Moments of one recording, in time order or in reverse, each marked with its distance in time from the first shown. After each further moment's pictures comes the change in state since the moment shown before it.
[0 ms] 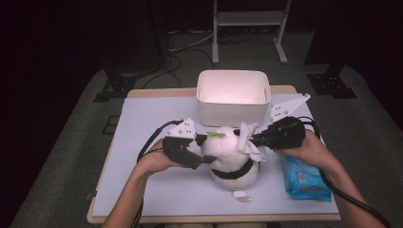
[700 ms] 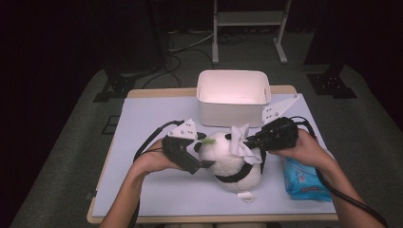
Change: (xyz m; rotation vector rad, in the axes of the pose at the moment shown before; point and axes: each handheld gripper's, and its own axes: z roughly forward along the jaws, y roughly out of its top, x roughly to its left) left arm 0.000 -0.003 0.001 0.079 -0.012 -0.005; right arm 0.007 0.011 0.011 0.053 0.013 -0.039
